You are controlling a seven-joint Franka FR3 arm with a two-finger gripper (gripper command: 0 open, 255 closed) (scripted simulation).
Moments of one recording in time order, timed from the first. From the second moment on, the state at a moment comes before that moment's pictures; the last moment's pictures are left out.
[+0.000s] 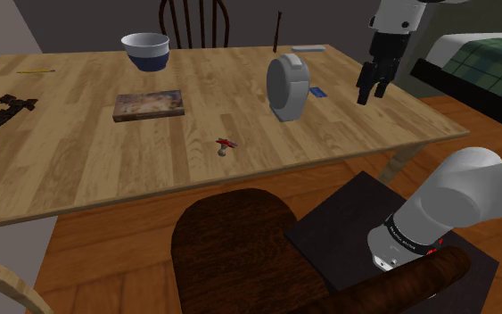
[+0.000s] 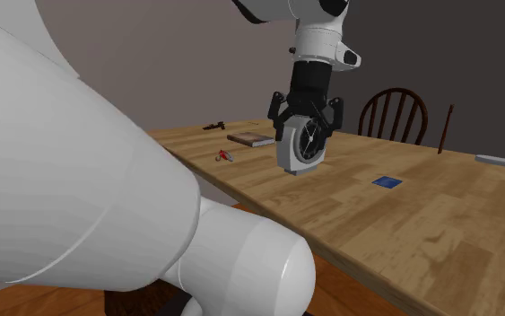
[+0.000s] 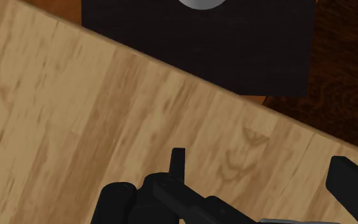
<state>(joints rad) 0.02 -0.76 -0.07 -2.37 0.02 1.45 -0.03</state>
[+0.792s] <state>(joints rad) 0.08 -0.51 0.13 -2.26 0.16 1.56 0.24</state>
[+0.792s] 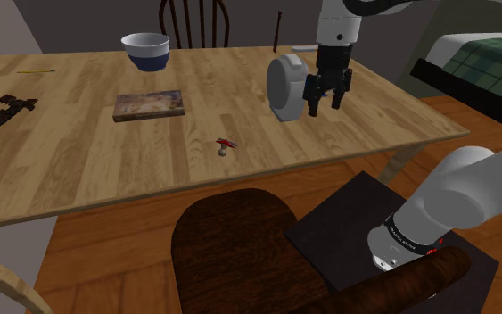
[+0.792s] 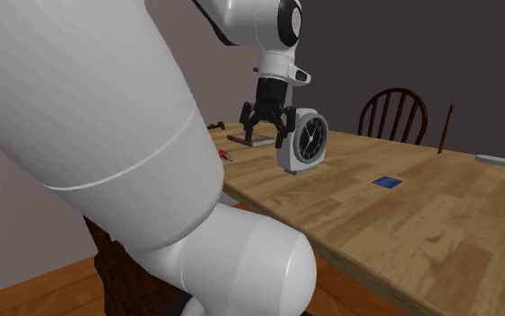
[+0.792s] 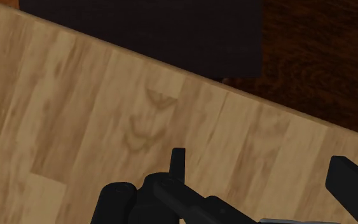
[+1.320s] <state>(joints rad) 0.12 -0.26 0.25 -2.09 0.21 1.62 0.44</state>
